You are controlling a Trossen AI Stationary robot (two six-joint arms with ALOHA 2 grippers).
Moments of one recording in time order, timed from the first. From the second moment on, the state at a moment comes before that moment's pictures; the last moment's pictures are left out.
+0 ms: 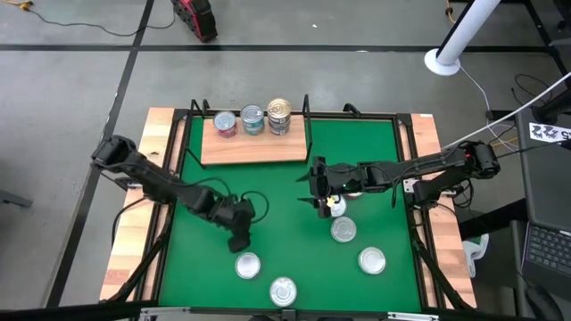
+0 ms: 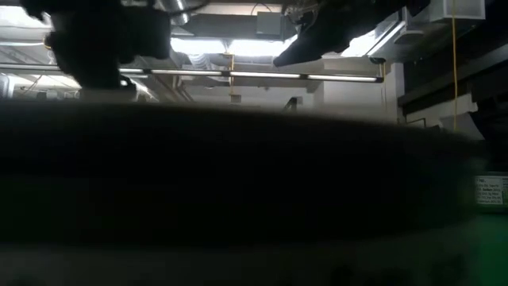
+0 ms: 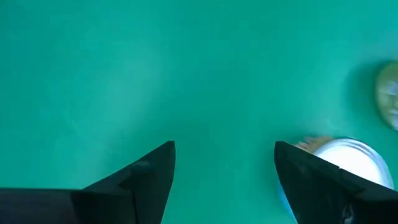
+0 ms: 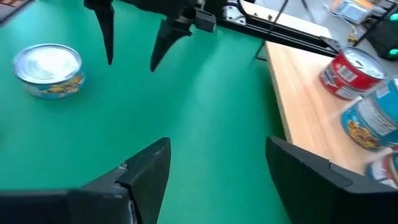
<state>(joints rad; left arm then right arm) -0.38 1.48 0.88 -0.50 -0.13 -0.78 0.10 1.44 0.98 -0.07 0.11 -0.21</state>
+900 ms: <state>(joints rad) -0.58 1.62 0.88 -0.31 -0.14 -1.06 0.10 1.44 0.98 -0.08 0.09 -0.21</state>
